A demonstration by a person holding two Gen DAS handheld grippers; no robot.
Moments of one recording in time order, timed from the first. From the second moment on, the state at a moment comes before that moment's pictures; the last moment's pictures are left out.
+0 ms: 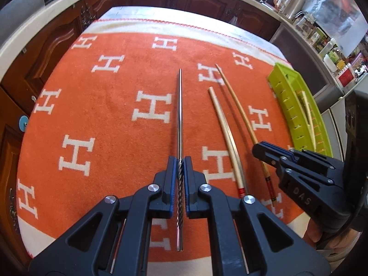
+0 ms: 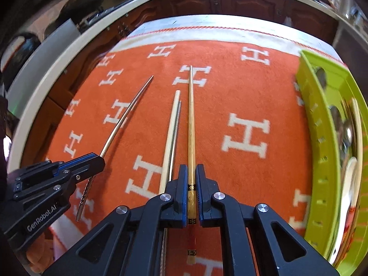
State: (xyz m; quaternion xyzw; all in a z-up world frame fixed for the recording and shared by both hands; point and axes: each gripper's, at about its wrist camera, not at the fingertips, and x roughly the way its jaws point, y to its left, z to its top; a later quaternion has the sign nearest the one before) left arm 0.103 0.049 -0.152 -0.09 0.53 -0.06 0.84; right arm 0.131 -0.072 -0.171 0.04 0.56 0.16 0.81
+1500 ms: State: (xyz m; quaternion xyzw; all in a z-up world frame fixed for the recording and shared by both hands) left arm 0.155 -0.223 -0.136 -0.04 0.59 -0.24 0.77; right arm 0.115 -0.309 -0.133 0.08 0.53 0.01 0.84
